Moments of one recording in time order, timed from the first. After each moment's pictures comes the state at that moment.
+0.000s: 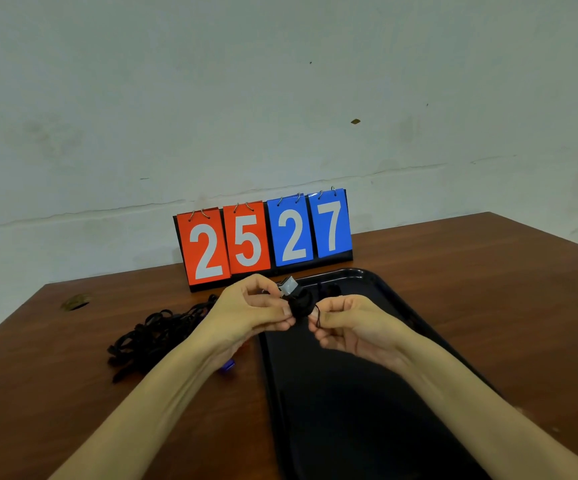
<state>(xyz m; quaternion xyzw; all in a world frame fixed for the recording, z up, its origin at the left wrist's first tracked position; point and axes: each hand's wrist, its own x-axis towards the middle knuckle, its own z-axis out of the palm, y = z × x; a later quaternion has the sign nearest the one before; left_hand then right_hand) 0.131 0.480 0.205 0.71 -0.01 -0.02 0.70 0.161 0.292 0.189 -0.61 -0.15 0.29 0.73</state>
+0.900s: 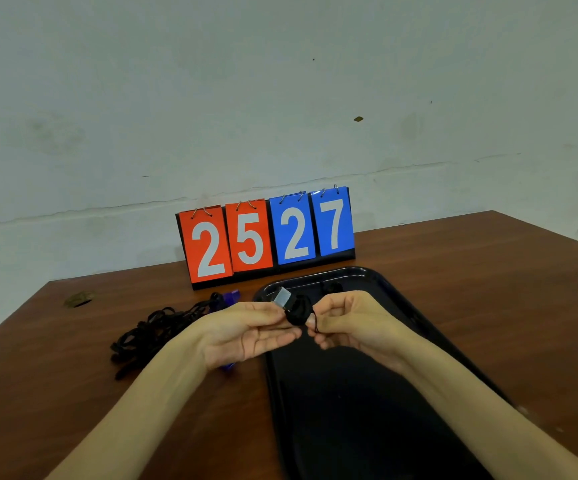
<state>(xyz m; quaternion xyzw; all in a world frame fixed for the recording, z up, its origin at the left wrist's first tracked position) 0.133 0.489 0.201 0.56 0.08 -0.22 0.79 0.159 0.293 0.188 -0.68 -0.19 0.23 0.67</state>
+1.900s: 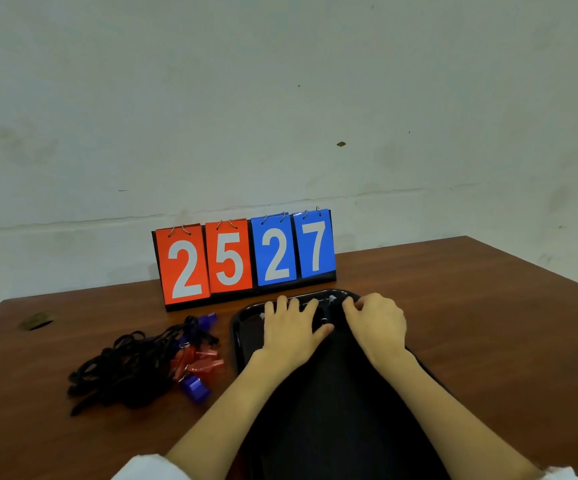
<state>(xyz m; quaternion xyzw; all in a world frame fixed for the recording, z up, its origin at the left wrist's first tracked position) 0.236 0.409 0.133 0.99 -0.06 0.14 0.00 0.247 0.268 0.149 -0.94 0.07 -0.17 0.28</state>
